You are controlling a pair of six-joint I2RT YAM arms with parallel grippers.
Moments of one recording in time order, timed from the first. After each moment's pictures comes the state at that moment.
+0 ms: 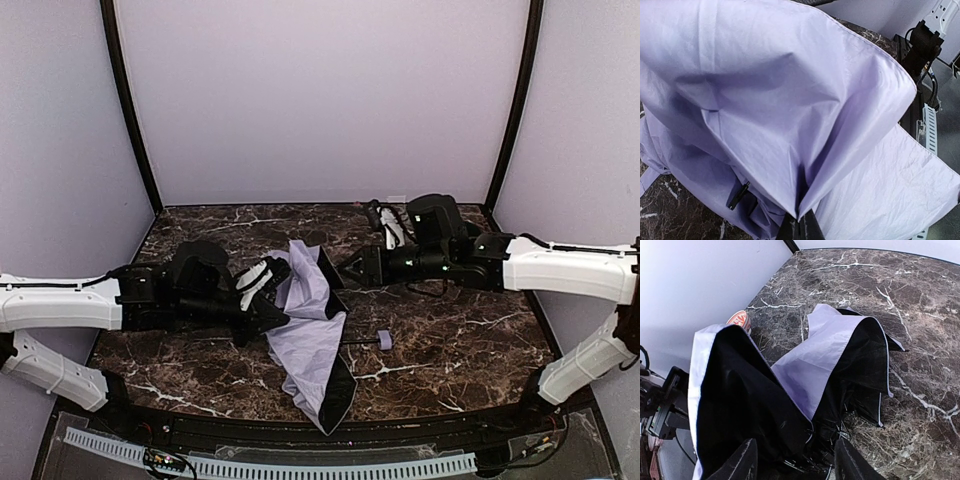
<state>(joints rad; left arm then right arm) -0.98 1.20 0.76 -0.16 0.18 -0.01 0.89 1.39 1.00 -0.11 -0.20 0.51</state>
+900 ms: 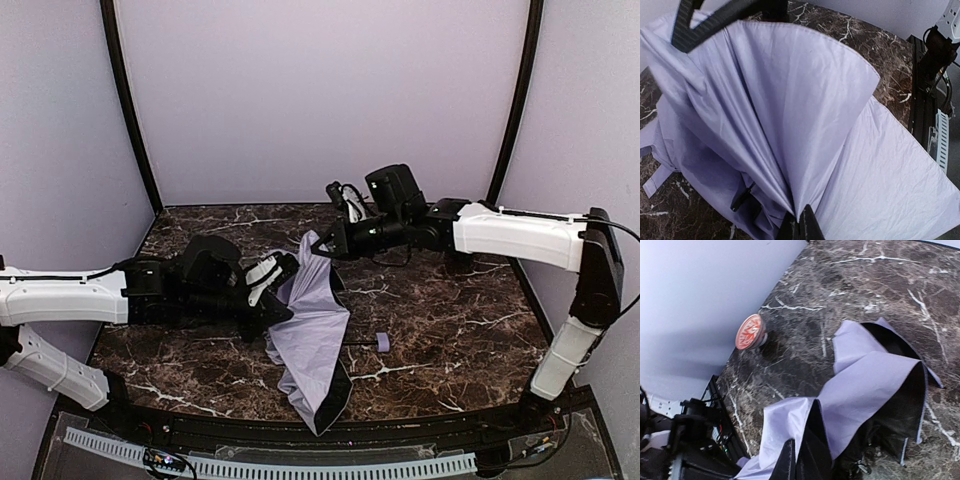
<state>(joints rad) -1.01 1.26 0.84 -0.25 0.09 -0.02 0.85 1.70 1.36 -0.22 -0.38 0.54</state>
